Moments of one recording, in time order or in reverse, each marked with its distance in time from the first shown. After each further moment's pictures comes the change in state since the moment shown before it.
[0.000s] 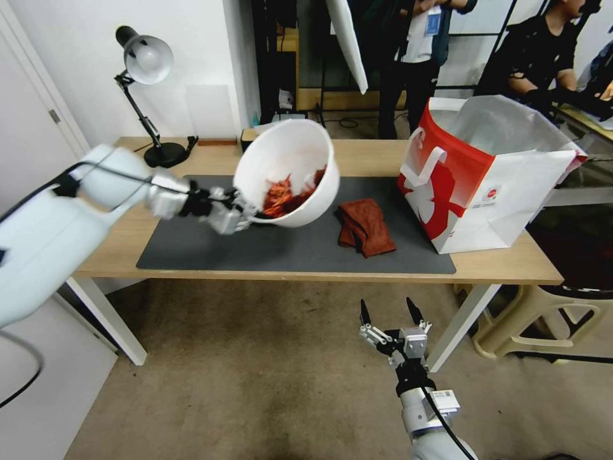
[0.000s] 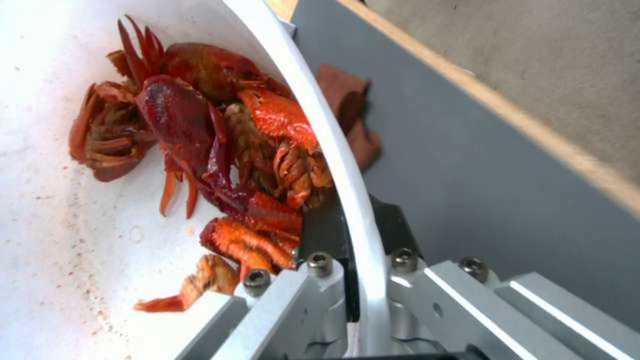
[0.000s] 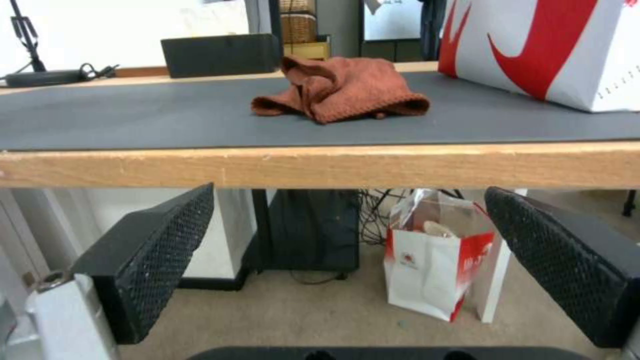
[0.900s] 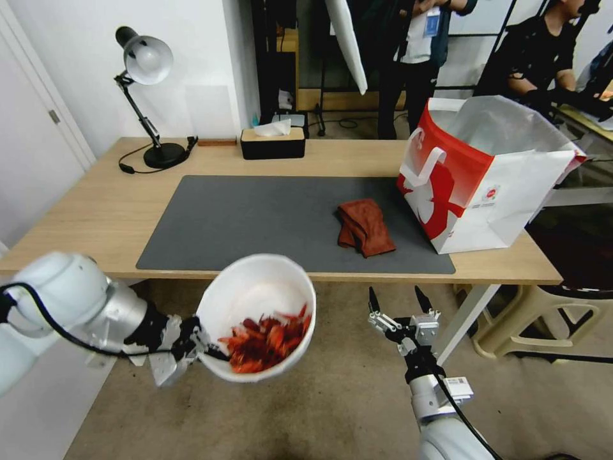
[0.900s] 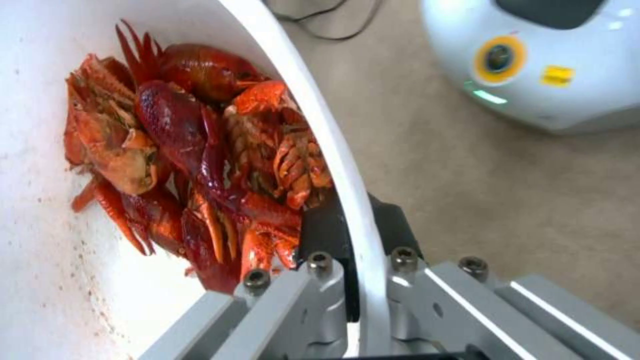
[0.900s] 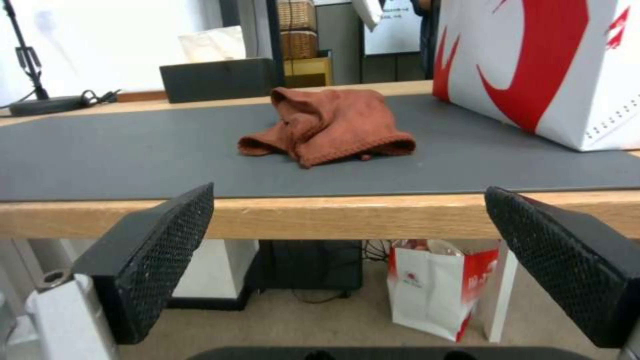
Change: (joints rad) left arm 0.941 0.421 -0.649 -0.554 0.020 -0.053 0.104; right arm 0.039 -0.047 0.015 0.022 0.072 -0.005 -0.013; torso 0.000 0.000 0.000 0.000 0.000
